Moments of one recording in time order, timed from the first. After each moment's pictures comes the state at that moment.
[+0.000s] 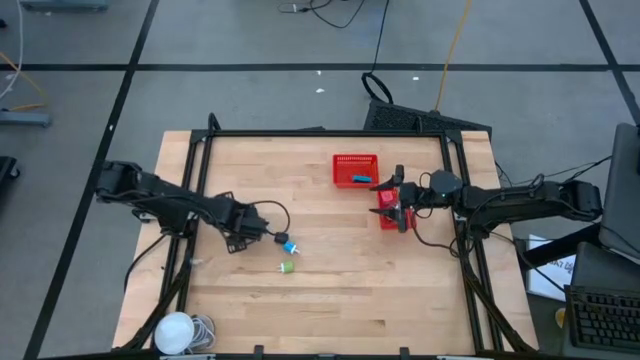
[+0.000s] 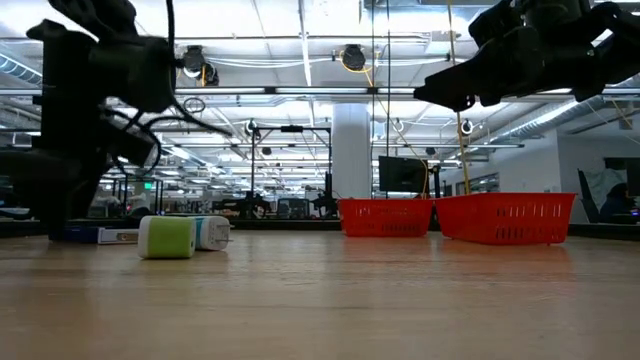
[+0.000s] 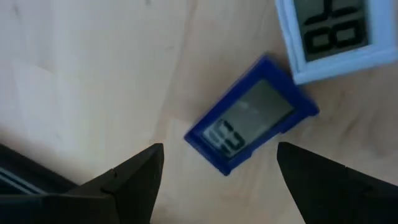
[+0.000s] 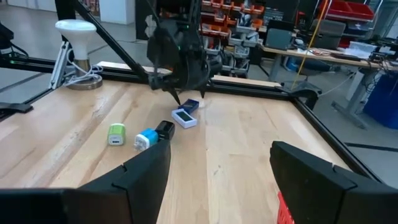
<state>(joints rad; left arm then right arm) -0.14 1.44 0.69 -1.03 -0.20 -0.47 -0.19 0.94 0.29 0.57 -0.19 -0.14</state>
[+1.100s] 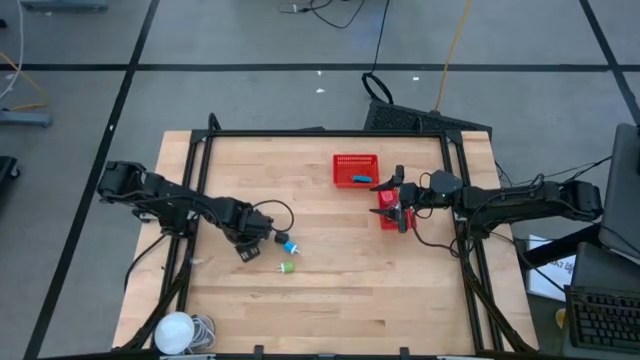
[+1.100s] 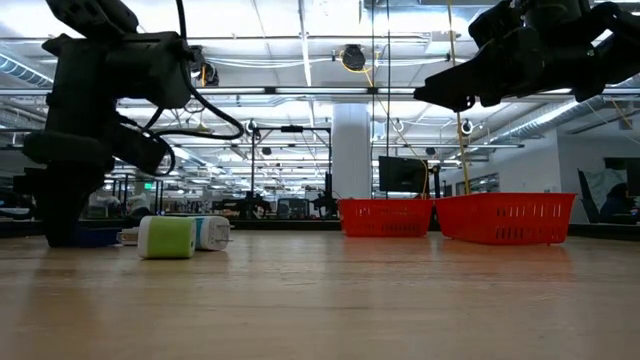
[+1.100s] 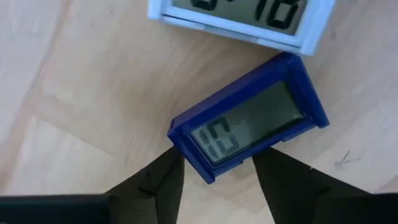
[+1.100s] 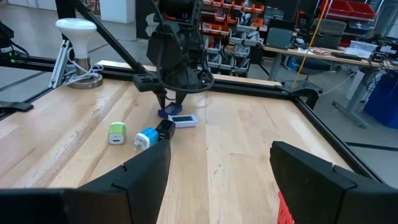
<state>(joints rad) -0.12 1.48 0.67 -0.76 0.08 -0.71 -0.19 0.94 0.29 0.56 -0.19 -0.14</state>
